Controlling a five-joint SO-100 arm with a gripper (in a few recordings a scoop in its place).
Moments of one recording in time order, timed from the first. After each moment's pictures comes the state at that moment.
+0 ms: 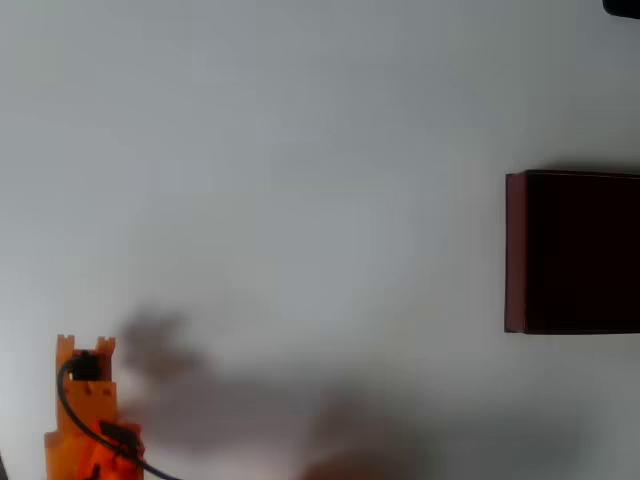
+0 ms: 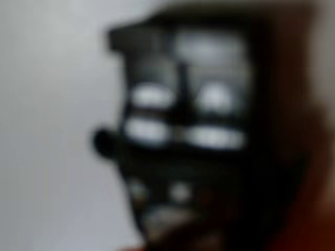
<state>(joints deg) -71.5 105.6 144.8 35.2 158.6</state>
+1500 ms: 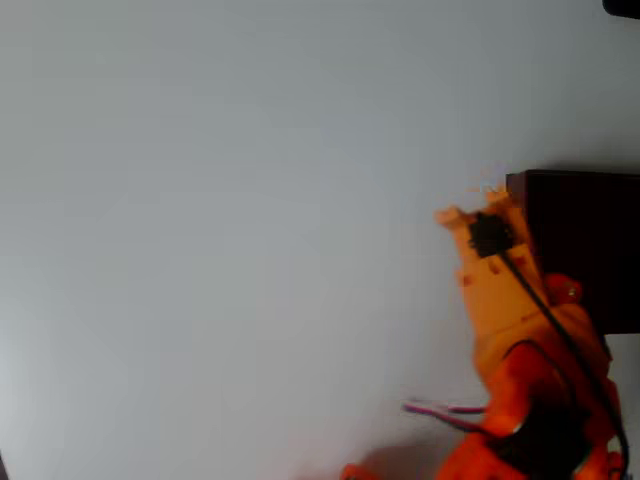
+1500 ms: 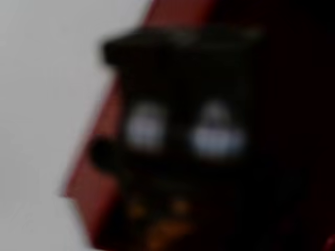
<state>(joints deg) 34.9 116.4 104.2 75.1 25.6</state>
